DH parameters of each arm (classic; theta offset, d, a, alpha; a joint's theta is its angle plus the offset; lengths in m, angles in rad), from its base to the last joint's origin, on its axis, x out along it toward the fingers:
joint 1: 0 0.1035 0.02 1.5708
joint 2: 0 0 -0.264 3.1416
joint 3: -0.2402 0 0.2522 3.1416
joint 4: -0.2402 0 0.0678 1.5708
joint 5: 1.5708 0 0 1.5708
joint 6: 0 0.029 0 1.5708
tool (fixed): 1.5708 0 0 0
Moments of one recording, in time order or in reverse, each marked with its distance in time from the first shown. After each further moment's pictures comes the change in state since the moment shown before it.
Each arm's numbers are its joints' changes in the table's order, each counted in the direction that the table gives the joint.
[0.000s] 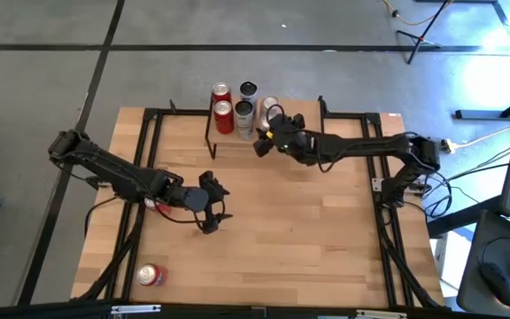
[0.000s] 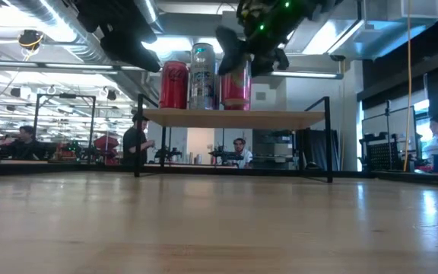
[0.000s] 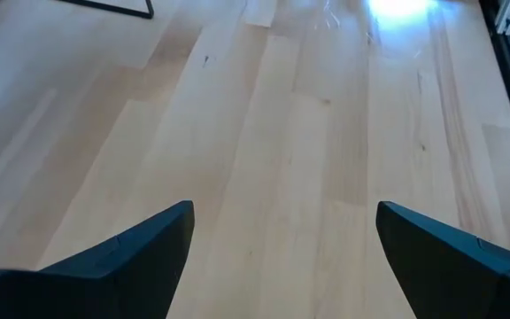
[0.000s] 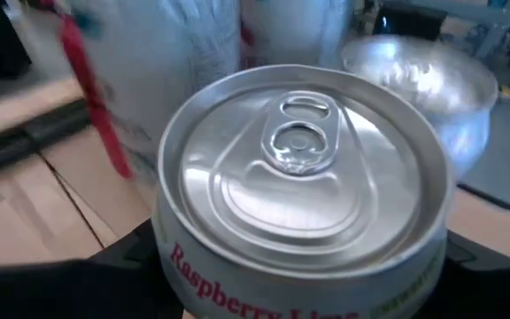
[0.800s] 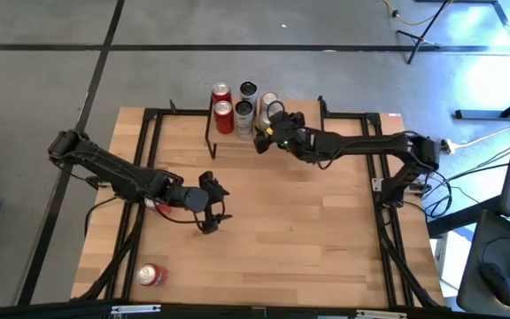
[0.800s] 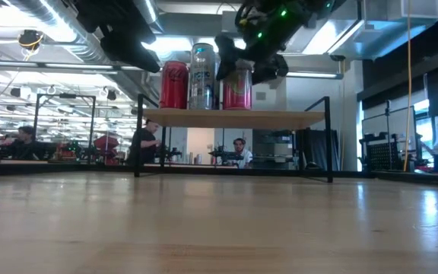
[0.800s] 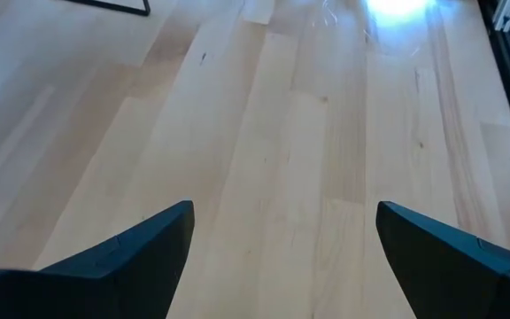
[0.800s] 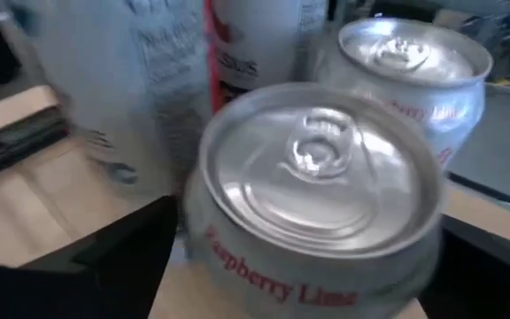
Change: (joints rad) left arm 0.000 0.002 0.000 -0.004 0.007 0.000; right arm -0.025 -0.019 -0.001 0.005 -0.015 0.020
